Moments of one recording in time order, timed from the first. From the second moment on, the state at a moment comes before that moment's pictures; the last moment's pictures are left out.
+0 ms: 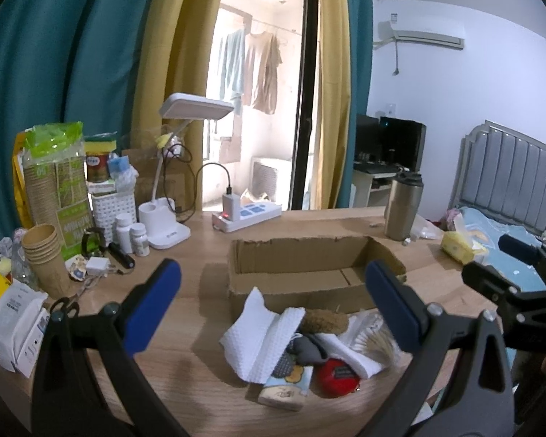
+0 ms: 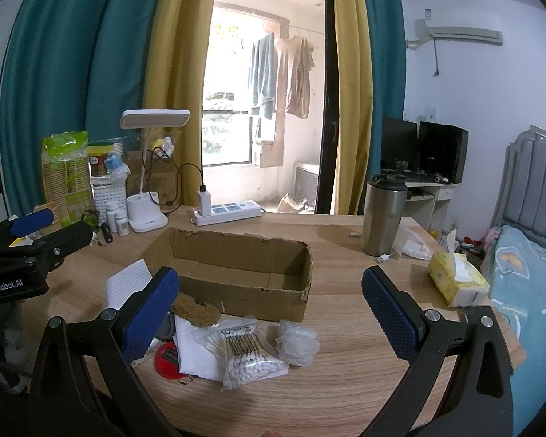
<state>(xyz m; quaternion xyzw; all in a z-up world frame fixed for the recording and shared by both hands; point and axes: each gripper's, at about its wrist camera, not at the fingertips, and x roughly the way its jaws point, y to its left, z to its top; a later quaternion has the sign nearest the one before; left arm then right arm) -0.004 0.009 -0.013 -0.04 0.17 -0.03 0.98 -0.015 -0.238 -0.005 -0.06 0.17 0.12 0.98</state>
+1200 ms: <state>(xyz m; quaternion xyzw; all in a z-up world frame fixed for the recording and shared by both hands) 0.086 0.030 -0.132 -0.07 0.40 -0.05 0.91 0.088 -0.281 -0.111 0.01 0.32 0.10 0.94</state>
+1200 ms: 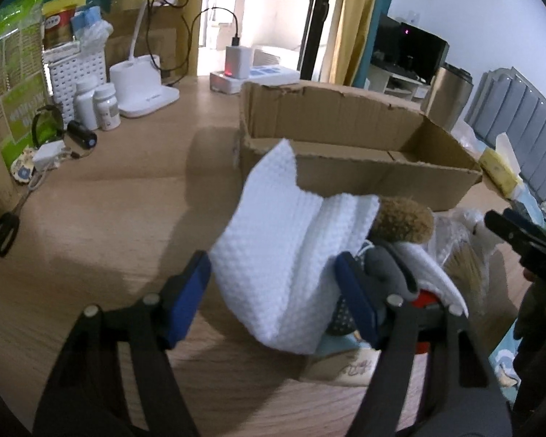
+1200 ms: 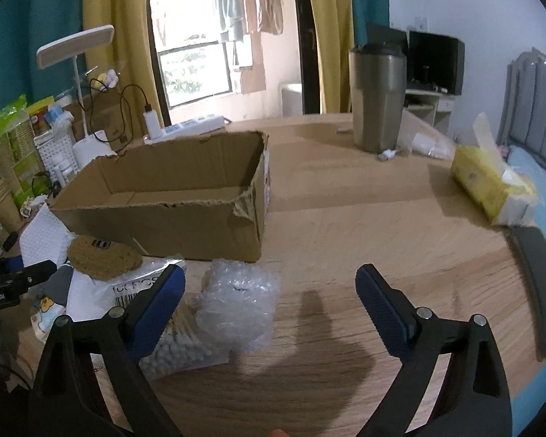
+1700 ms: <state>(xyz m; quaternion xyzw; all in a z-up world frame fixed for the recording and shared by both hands) 0.075 0.030 -0.119 -0.09 0.39 -0.11 0.91 0.084 -0.272 -0.115 0.02 0.36 0.14 0.92</state>
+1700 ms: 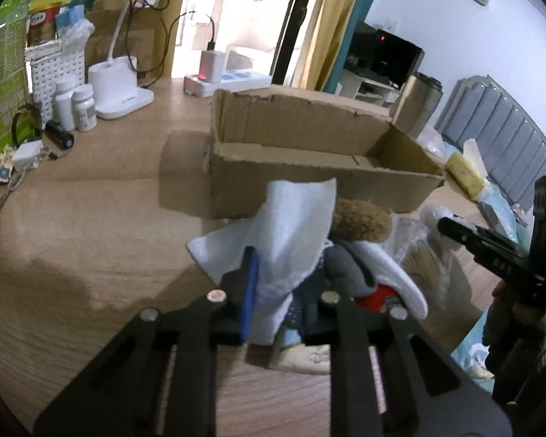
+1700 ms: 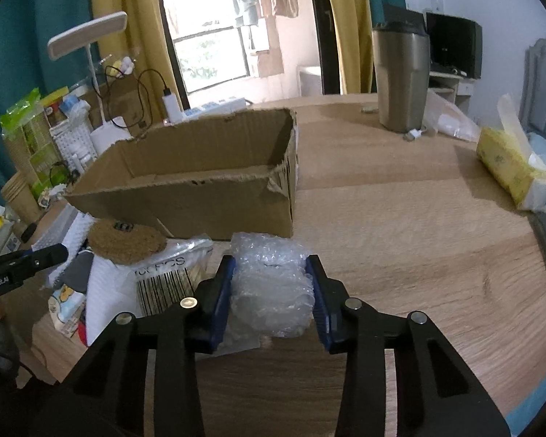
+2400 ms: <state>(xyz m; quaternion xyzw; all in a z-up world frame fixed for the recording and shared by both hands) 0.058 0.054 -0.043 -0.11 0.29 -0.13 0.94 0.062 -0.271 -0.059 0.00 0.28 0.15 0.95</state>
